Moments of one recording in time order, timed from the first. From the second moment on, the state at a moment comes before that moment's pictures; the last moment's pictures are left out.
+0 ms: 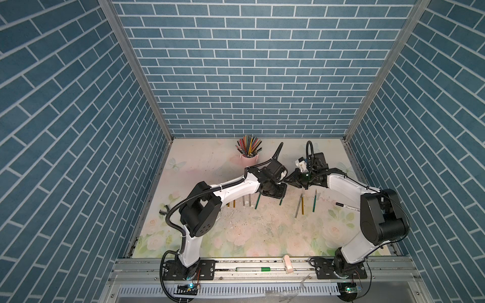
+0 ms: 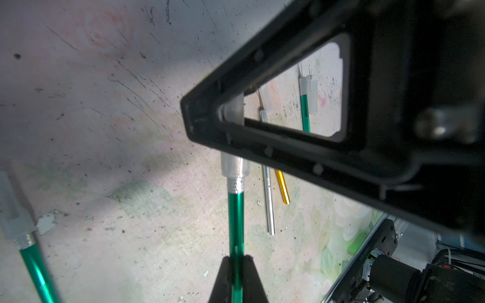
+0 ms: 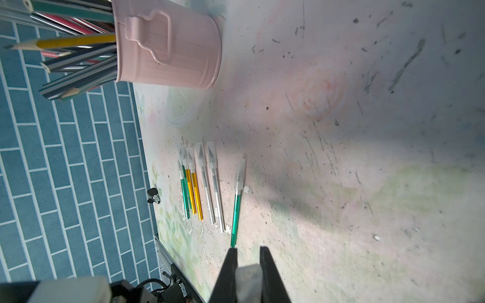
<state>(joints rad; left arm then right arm) -0.86 1.95 1.51 -0.56 0.30 -0.51 0.31 1.64 1.03 -0.35 -0.66 0.63</state>
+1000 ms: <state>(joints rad) -0.86 1.94 1.41 -0.53 0.27 -0.49 0.27 1.81 1.30 -0.50 -0.62 0.59</state>
